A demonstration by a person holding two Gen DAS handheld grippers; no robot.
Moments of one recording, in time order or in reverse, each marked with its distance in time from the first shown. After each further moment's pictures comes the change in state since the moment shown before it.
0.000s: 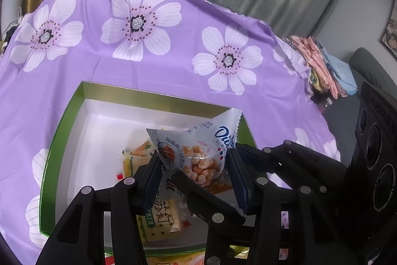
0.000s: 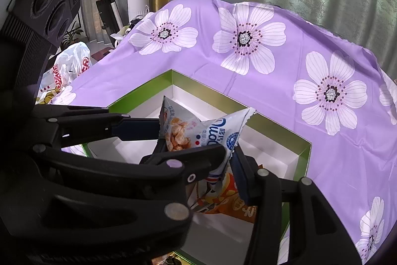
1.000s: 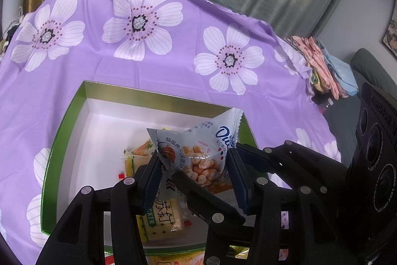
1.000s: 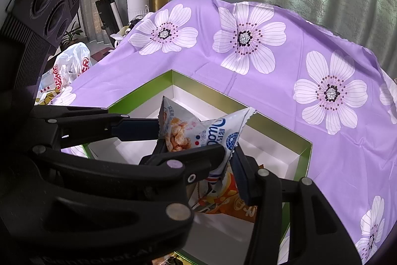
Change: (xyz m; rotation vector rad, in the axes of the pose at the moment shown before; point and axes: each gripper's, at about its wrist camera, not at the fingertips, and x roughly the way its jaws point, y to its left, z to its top) left arm 0.000 0.002 -0.001 -0.002 0.005 0.001; right arm 0.001 0.001 0.000 -0.001 0.000 0.001
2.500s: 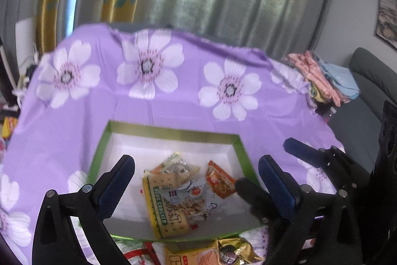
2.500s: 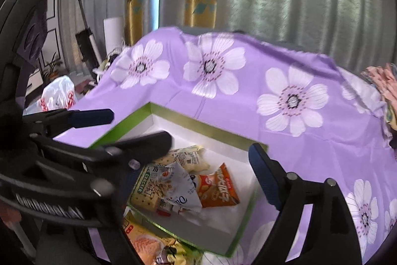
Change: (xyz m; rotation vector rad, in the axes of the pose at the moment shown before) left arm -0.073 -0.029 -0.003 0.113 -0.198 0.103; right arm -0.086 -0.006 -0.010 0.115 -0.197 -0.147
